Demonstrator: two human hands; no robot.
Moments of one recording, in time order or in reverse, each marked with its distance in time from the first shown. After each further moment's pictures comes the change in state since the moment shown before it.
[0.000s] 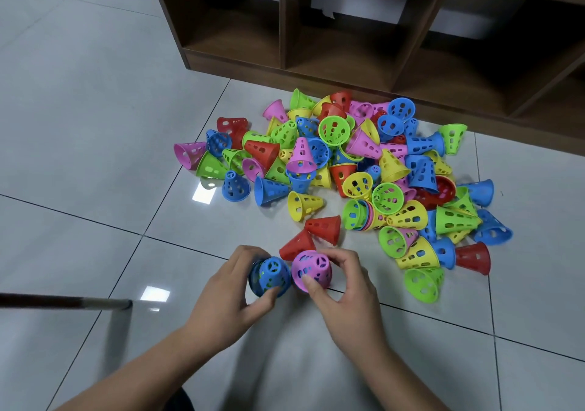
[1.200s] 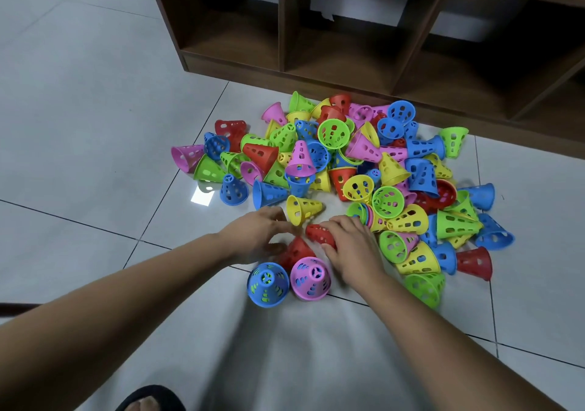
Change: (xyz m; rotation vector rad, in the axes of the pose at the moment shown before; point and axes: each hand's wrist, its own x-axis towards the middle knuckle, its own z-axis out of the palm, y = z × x) left_hand 0.147 -0.053 0.008 0.393 -0.472 0.309; right_hand 0.123 0.068 0.004 -0.778 -0.193 -0.275
